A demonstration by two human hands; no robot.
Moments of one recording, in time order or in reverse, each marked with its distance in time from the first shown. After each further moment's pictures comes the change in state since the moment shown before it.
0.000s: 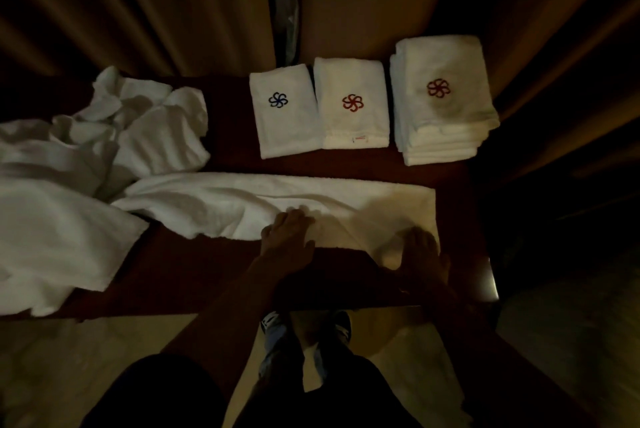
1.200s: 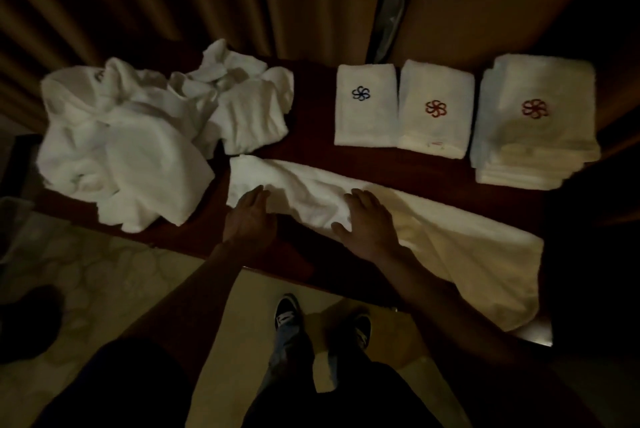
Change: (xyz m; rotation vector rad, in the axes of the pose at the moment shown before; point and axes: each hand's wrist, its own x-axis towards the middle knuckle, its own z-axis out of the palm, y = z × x) left_hand -0.108 -0.117 -0.042 -0.171 0.396 -0.352; right_hand -0.018 -0.188 -0.024 0.054 0.051 -0.658
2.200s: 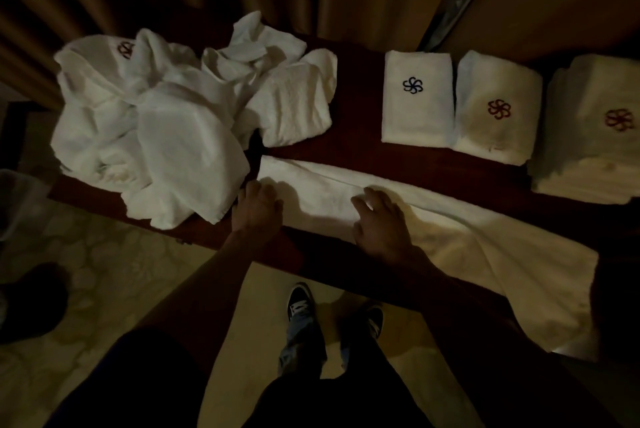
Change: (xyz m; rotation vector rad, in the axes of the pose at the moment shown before) left_hand 0.041 -0.084 -0.013 0.064 -0.141 -0.185; right_hand 0.049 -0.059 0.046 -0.172 -0.140 0.054
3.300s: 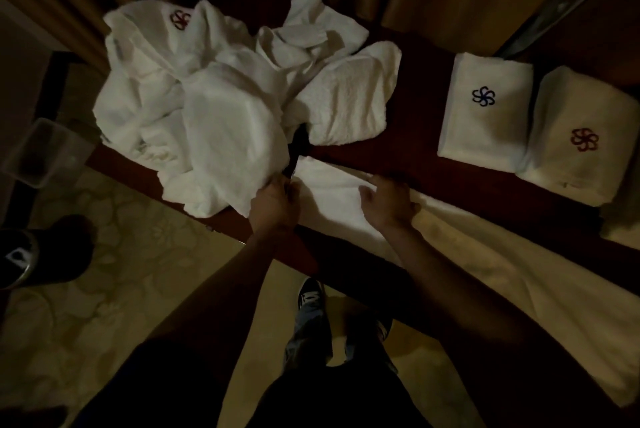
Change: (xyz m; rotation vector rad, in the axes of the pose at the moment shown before) left_hand 0.014 -0.024 -0.009 -0.336 0.210 -0.302; right_hand 0.081 -0.079 -0.020 0.317 0.058 0.231
